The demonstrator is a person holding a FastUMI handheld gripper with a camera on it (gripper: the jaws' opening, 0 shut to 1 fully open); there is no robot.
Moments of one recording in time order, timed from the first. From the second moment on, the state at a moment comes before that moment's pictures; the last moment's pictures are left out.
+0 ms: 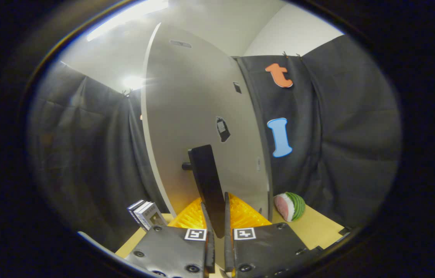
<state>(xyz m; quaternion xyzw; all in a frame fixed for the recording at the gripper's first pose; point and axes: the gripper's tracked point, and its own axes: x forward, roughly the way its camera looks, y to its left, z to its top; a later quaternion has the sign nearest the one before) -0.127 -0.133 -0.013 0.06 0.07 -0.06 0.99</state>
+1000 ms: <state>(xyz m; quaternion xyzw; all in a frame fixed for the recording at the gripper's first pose) -0.162 -0.259 -0.002 0.04 0.06 -0.10 0.99</state>
